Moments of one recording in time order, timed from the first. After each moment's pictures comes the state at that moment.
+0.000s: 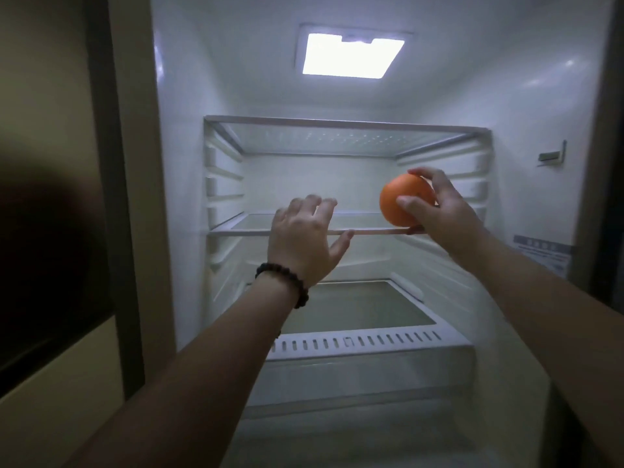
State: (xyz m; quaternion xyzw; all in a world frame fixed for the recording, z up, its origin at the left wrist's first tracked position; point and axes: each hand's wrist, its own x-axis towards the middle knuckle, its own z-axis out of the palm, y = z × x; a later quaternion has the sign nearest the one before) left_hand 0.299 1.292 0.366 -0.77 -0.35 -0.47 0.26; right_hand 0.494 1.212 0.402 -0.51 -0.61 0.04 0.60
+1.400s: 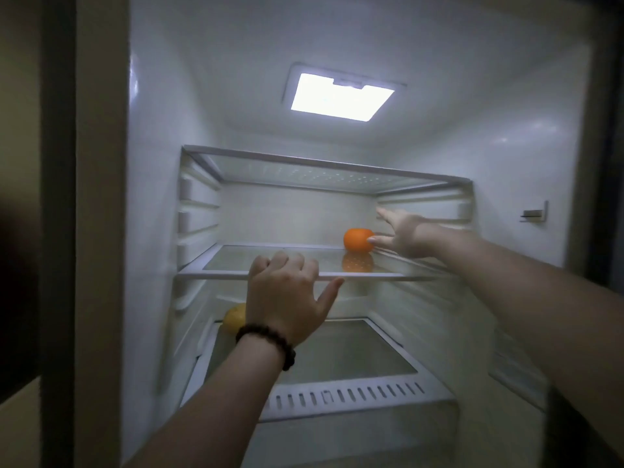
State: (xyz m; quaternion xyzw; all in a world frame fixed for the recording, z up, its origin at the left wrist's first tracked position) left_hand 0.304 1.299 0.353 -0.74 -0.39 -0.46 0.30; right_hand 0.533 1.288 0.465 -0.75 -0.62 -0.15 0.16
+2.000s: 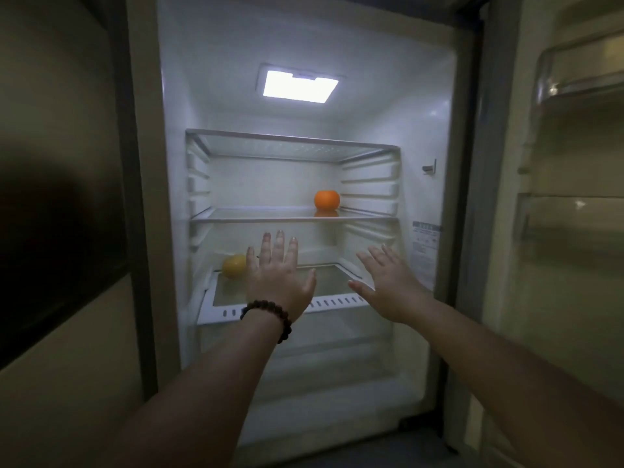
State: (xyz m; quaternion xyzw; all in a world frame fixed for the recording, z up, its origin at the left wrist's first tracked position) left_hand 0.289 1.194 0.295 -0.80 -0.47 -0.34 0.14; right_hand 0.459 1.096 0.308 -0.76 -0.60 -0.15 0.19
